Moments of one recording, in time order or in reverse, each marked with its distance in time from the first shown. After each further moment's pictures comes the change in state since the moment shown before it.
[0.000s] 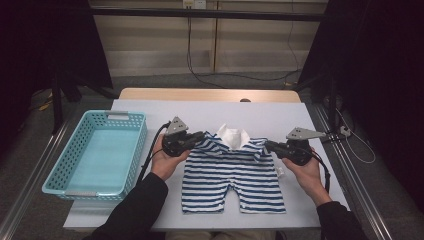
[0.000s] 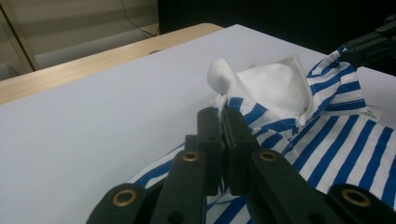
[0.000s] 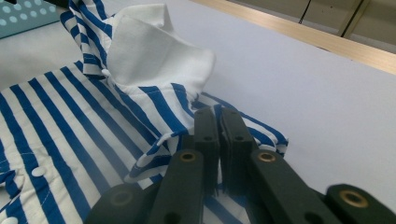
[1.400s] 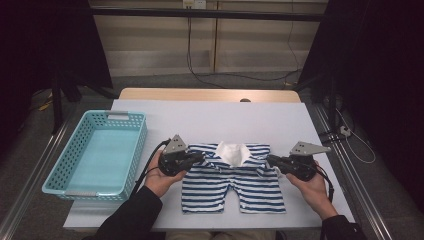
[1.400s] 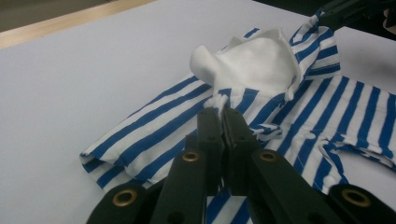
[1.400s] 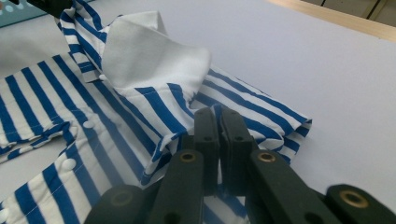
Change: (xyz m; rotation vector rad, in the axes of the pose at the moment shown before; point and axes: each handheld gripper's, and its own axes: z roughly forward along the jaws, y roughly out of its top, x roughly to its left) left arm -0.030 -0.027 -0.027 0.108 -0.092 0.053; right arm 0.022 -0.024 -0.023 0.022 0.048 -0.011
